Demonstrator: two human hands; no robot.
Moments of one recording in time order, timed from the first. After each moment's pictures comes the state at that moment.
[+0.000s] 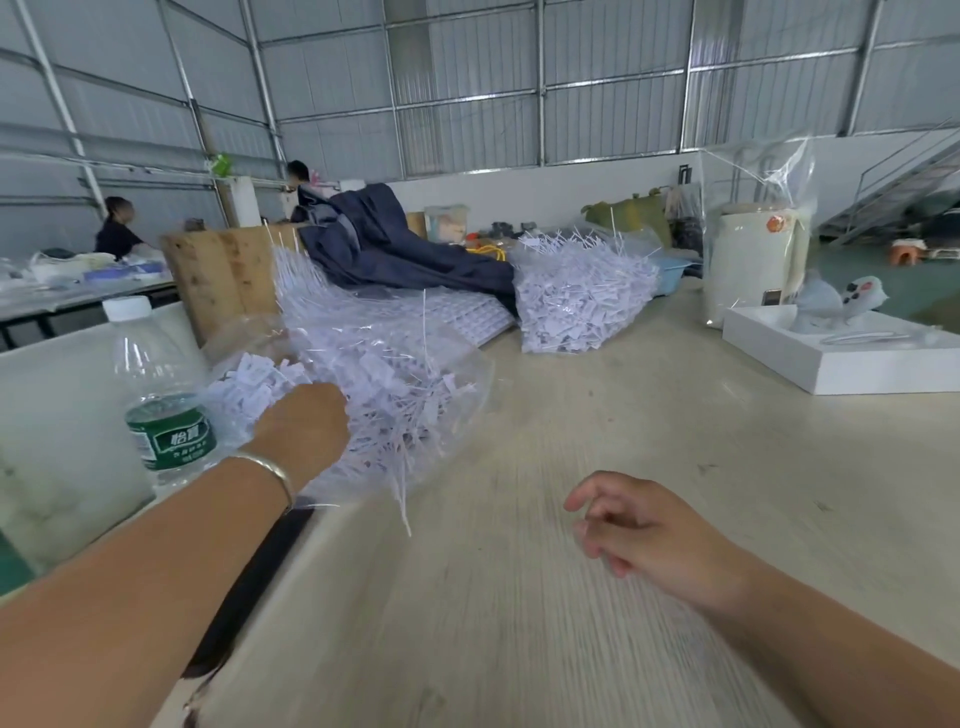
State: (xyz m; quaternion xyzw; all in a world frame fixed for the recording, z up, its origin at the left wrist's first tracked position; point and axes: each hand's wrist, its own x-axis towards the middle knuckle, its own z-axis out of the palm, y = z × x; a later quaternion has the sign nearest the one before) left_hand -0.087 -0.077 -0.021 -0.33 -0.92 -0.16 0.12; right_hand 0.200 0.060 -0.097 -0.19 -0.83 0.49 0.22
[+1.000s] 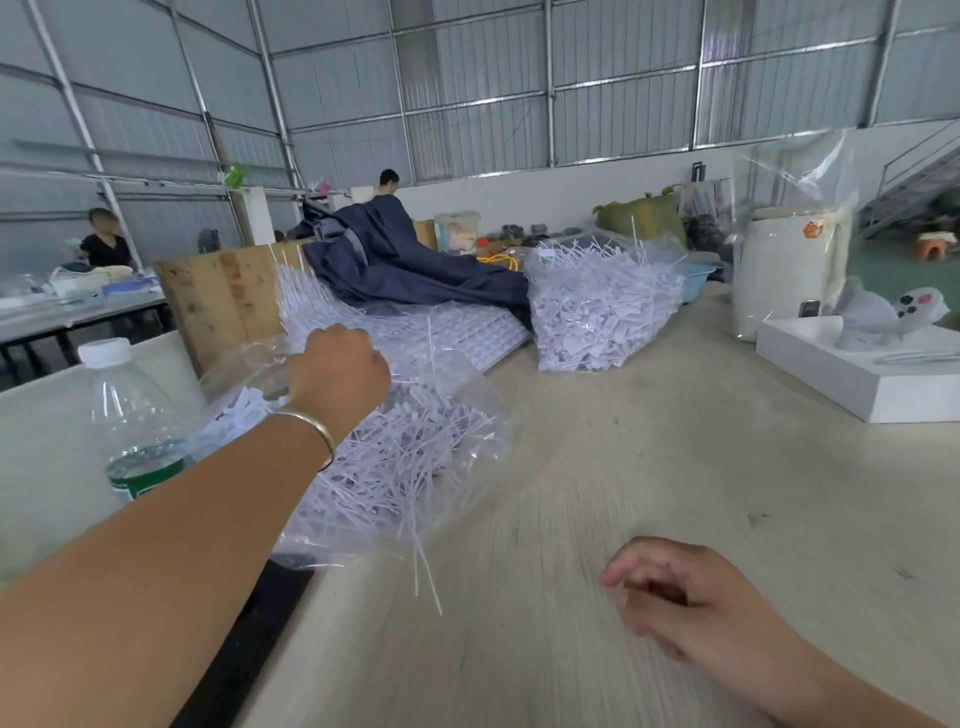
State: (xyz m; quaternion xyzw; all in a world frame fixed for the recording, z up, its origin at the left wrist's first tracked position) left_hand -0.131 -0.010 0.030 -0.36 -0.89 -0.12 0.25; right_hand 0.195 0.068 -0.100 -0.20 -0.81 0.51 0.22
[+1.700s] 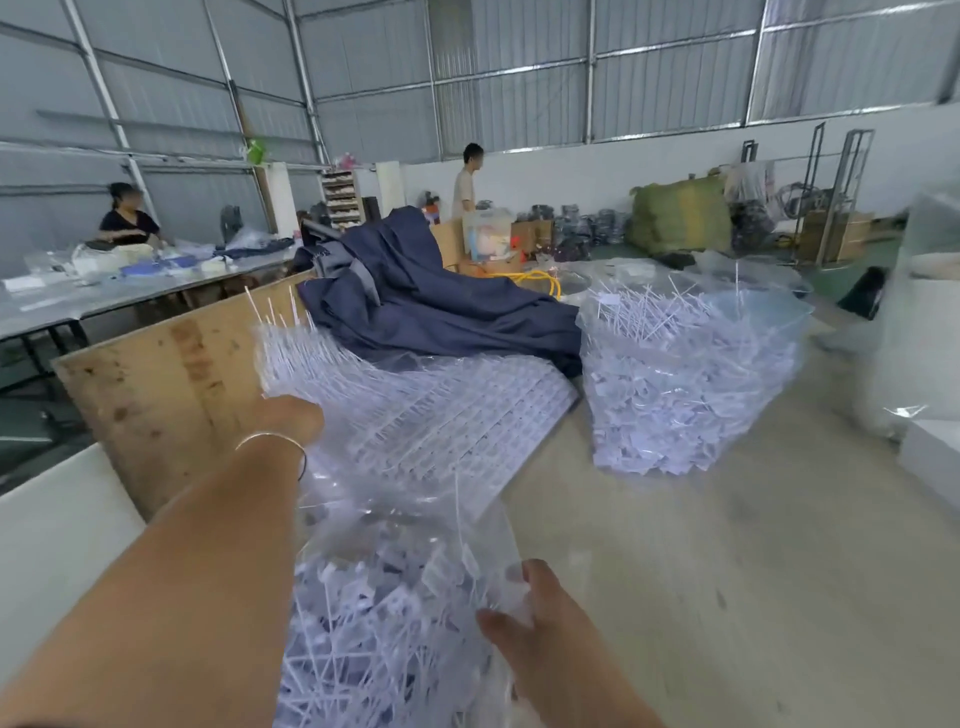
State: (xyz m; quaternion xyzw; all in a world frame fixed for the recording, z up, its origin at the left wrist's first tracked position) left_hand -0.364 0.100 0.056 -0.09 -0.95 -0.31 -0.05; right_hand -0.056 0.151 -0.043 -0.33 -0.79 0.50 0.13
